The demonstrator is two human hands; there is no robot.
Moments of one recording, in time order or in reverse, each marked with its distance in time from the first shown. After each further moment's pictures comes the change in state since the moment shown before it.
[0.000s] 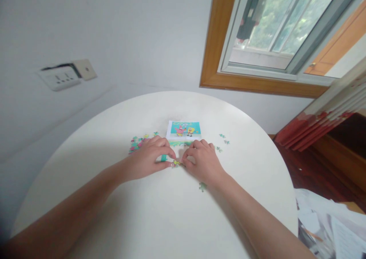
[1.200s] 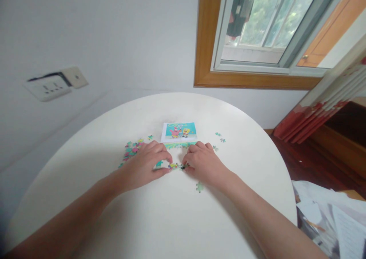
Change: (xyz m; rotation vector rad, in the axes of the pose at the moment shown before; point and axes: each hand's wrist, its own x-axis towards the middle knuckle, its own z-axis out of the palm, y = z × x) left_hand 0.002 0.006 0.007 0.111 -0.017 0.017; right_hand -0.006 0.007 -0.018 -0.086 -0.170 -0.109
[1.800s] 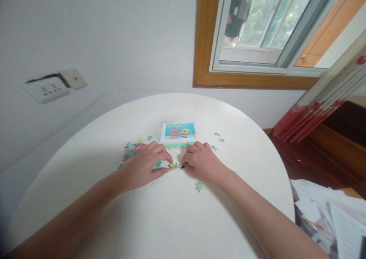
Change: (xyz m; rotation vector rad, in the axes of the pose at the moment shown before) left_hand 0.000 0.000 -0.001 -0.020 -0.011 0.012; right_hand 0.000 0.006 0.002 0.001 0.018 -0.066
